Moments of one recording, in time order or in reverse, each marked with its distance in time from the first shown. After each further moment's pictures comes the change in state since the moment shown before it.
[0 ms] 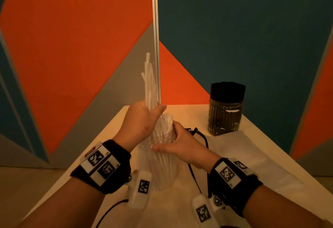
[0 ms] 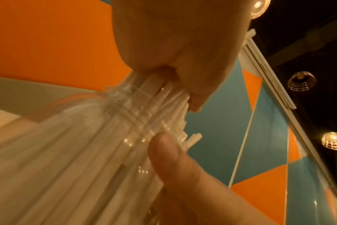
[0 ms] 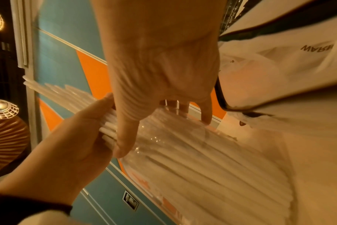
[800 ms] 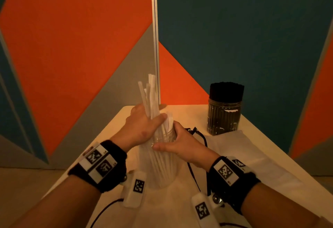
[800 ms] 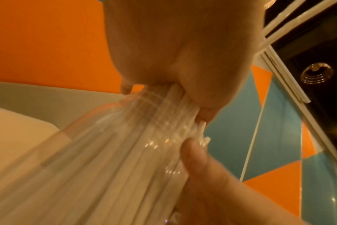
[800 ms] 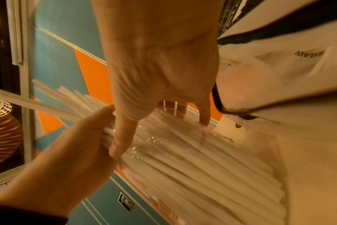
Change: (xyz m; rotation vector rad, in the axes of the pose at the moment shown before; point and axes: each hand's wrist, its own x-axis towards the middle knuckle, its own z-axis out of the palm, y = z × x) left_hand -0.006 -0.009 -0.002 0.111 -0.296 0.021; right_hand 0.000 0.001 -0.001 0.040 -0.008 -0.001
